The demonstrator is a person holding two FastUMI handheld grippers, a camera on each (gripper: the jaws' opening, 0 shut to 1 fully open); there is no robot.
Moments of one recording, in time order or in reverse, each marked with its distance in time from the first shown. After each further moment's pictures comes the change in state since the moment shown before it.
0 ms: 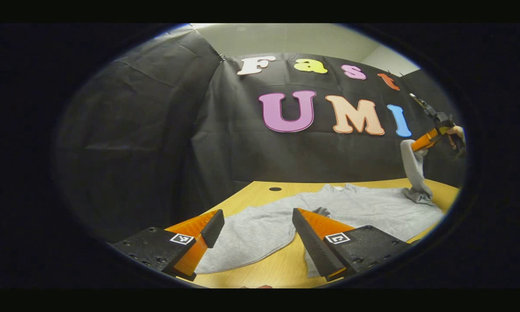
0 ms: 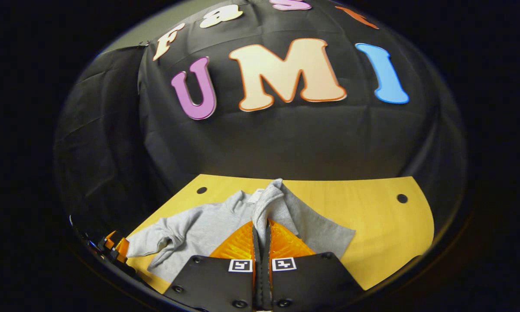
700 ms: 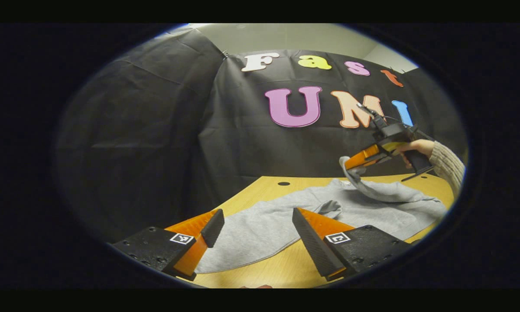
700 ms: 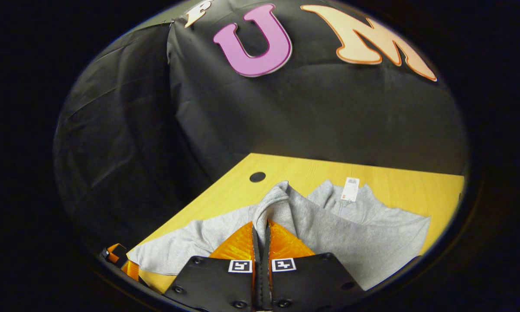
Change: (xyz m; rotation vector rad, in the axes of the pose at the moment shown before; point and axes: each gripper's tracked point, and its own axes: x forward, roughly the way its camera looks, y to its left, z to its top) left arm -0.009 0.021 -0.008 0.018 0.036 0.038; right arm 0.180 0.173 -0.093 -0.030 0.177 0.202
